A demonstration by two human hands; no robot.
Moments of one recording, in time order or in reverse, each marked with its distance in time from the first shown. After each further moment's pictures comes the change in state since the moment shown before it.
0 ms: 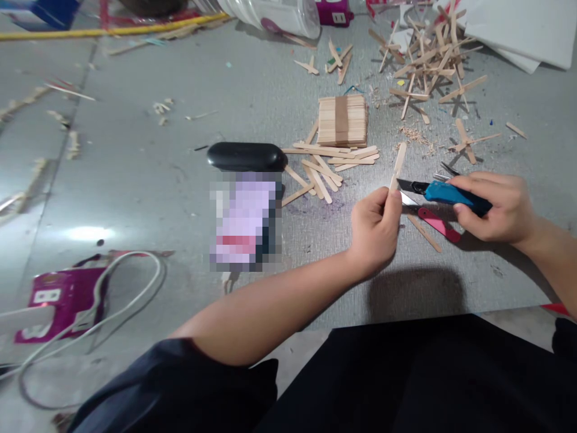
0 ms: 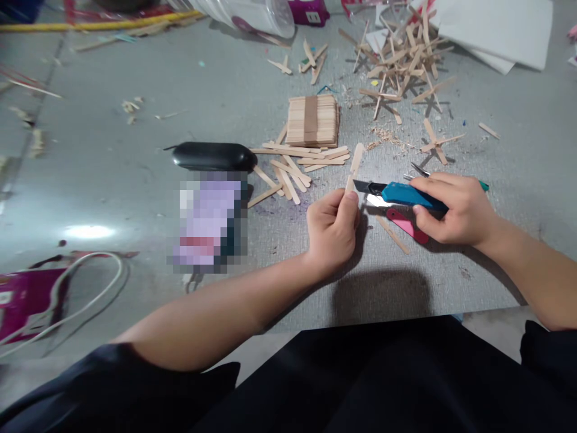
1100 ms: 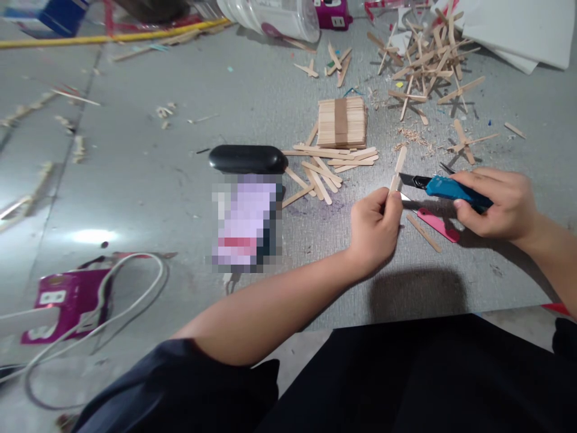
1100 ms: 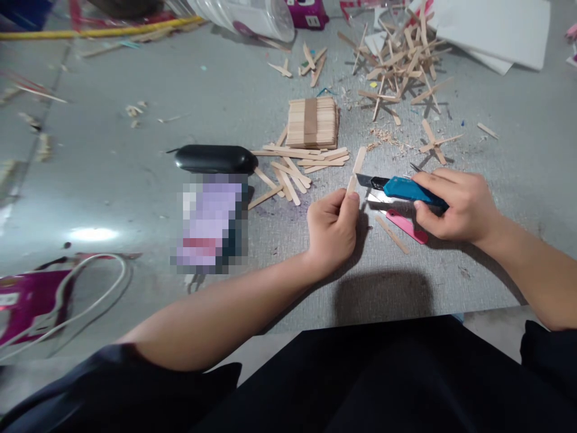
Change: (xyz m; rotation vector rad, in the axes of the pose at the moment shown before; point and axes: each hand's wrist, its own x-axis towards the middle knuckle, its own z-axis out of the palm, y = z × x) left_hand 0.004 0.002 -0.001 0.142 0.006 0.024; right_hand 0.000 0.004 -0.003 -0.117 0.009 -0.015
